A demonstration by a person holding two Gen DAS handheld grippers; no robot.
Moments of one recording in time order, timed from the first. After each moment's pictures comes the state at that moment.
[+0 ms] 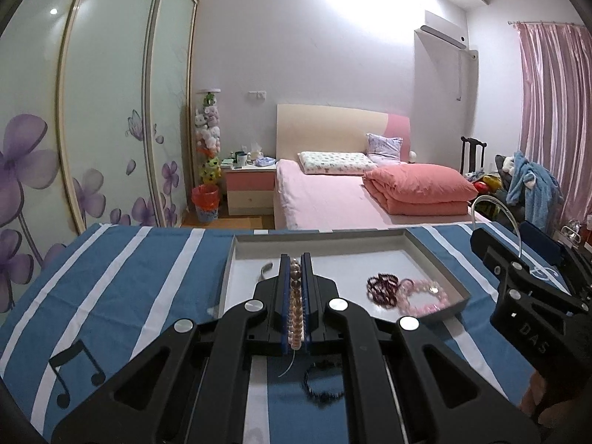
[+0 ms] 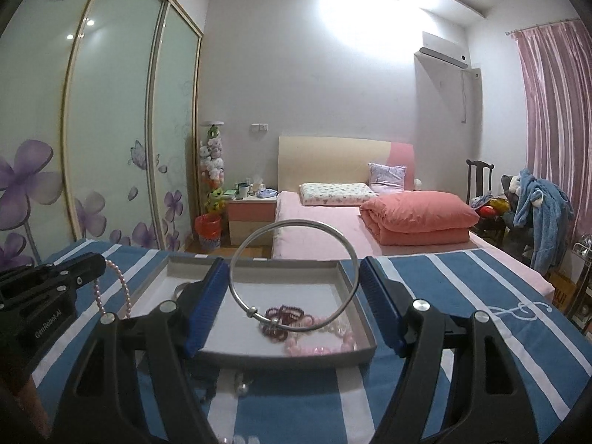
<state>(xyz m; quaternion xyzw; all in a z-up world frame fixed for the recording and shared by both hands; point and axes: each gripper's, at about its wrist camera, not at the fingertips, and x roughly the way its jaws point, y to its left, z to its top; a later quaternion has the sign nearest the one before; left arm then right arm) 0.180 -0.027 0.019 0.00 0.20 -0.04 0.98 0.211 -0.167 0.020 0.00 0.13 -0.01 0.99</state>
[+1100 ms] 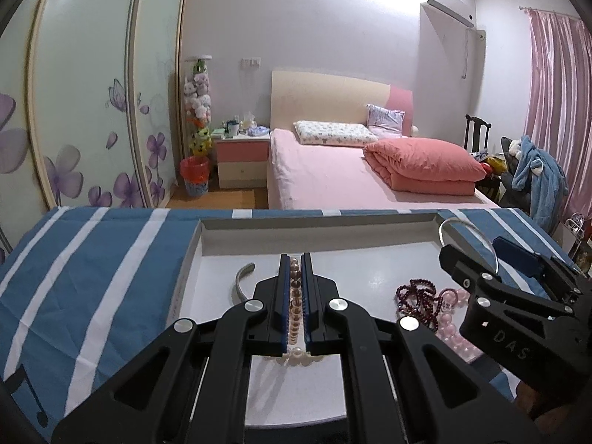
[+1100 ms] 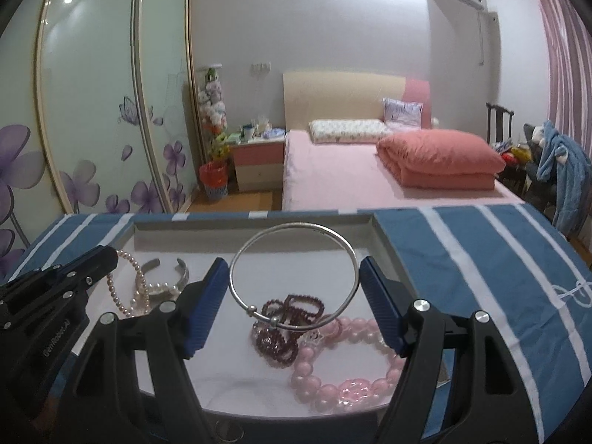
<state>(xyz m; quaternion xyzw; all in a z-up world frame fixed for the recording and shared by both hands) 0.270 -0.034 -0.029 -0.01 0.26 -0.06 0.96 0.345 -0.168 -0.037 0.03 0.26 0.01 0.96</state>
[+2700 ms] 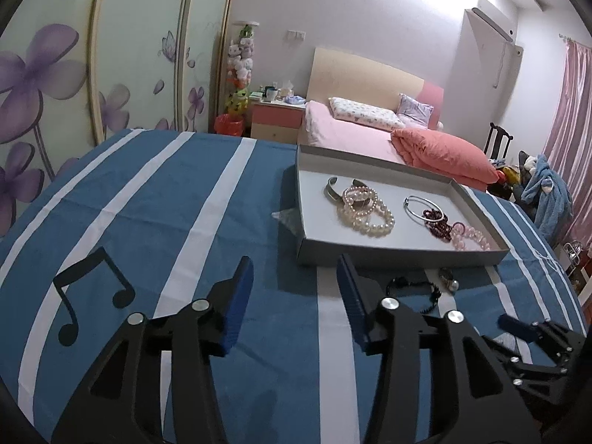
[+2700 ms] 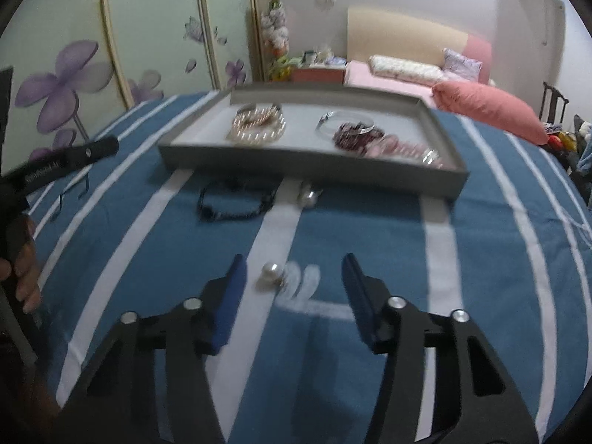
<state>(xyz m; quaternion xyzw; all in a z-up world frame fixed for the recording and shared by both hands) 0.163 0.058 -0.034 -0.08 0.32 -0.01 0.95 0.194 -0.142 -0.077 -0.02 0.40 0.13 0.91</state>
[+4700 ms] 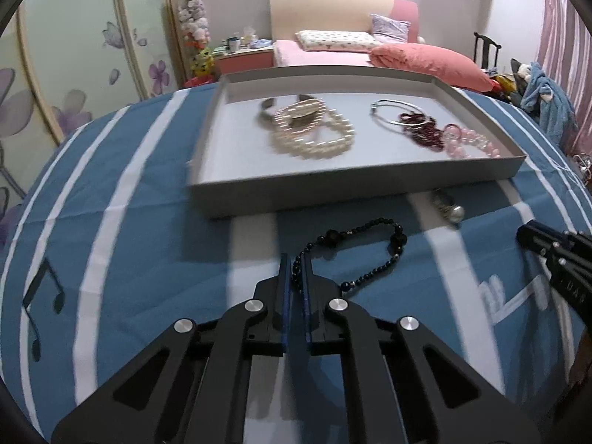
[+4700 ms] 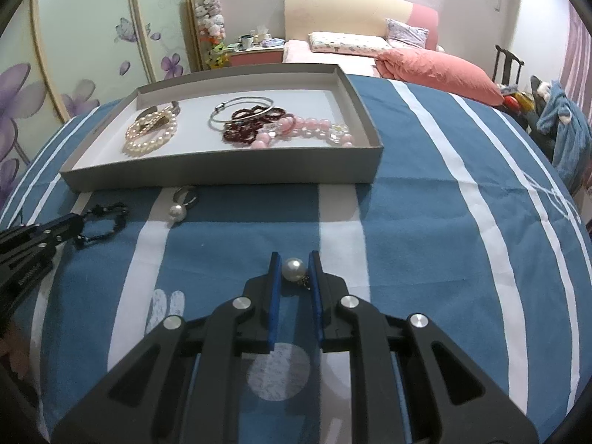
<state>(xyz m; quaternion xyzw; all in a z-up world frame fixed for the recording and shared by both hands) 0.192 -0.011 -0.078 0.04 0.43 -0.04 0.90 0.239 -0.200 -0.087 0.00 0.43 0.02 0.90</state>
